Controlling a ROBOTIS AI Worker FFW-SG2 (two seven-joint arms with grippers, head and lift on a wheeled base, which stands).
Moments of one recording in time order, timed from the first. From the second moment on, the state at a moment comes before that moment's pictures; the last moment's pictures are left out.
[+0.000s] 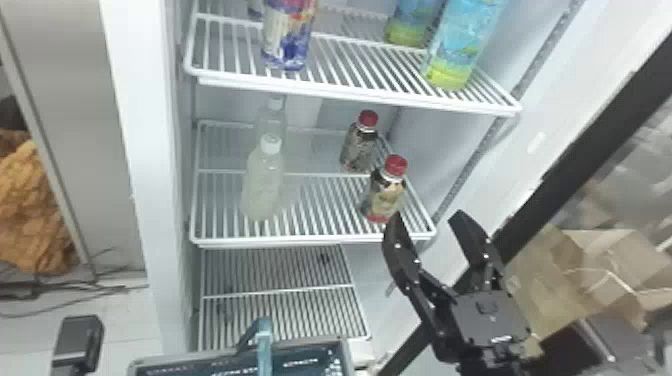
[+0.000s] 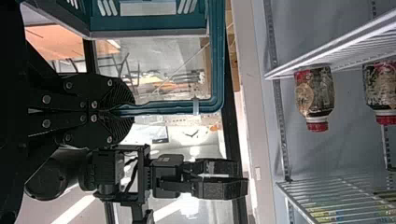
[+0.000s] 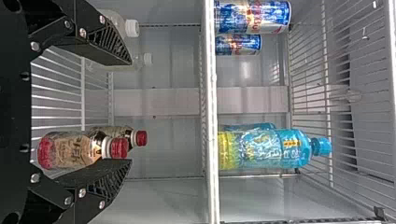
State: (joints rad) left arm 0.25 0.20 -0.03 -1.89 1.38 1.39 -0.40; right arm 0.85 -0.10 -0.06 -2.48 -0.13 -0.08 0.00
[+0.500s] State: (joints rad) left arm 0.25 0.20 -0.02 -1.89 1.37 1.39 -0.40; right arm 0.85 -0.10 -0.06 -2.48 -0.13 -0.08 0.00
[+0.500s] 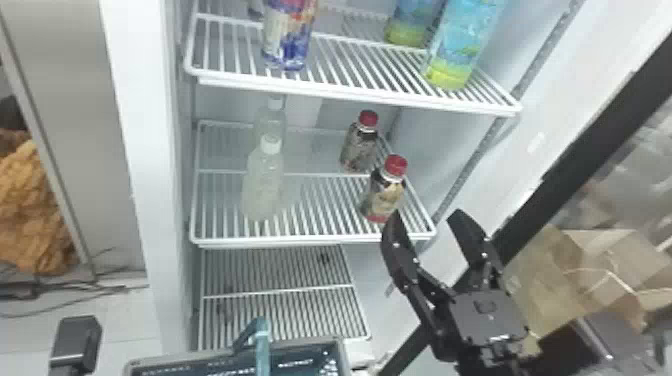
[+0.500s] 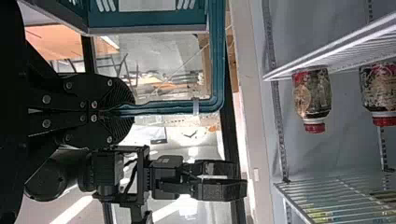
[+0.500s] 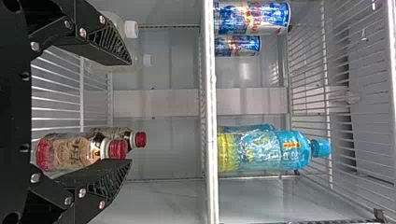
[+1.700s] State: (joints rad) left arm 0.25 0.20 -0.02 -1.89 1.38 1.39 -0.40; right arm 0.67 -0.14 0.02 -2.30 -0.14 -0.07 0.07
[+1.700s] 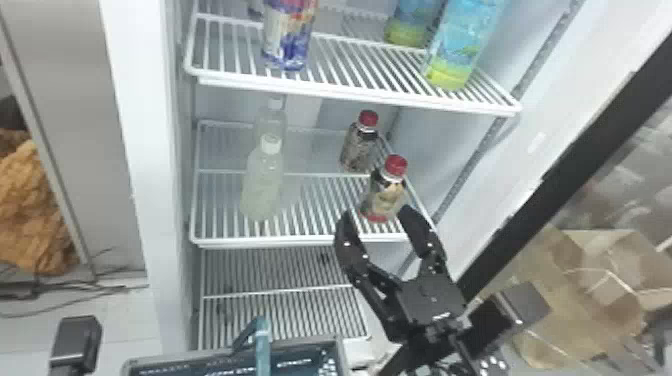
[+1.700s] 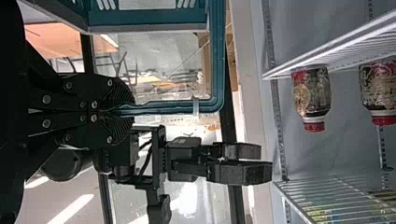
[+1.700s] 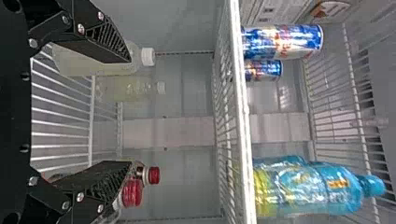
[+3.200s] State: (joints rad) left arm 0.24 0.20 -0.03 -1.89 1.38 1.39 -0.39; right arm 0.25 -0.18 0.16 -1.91 -0.16 0.04 0.21
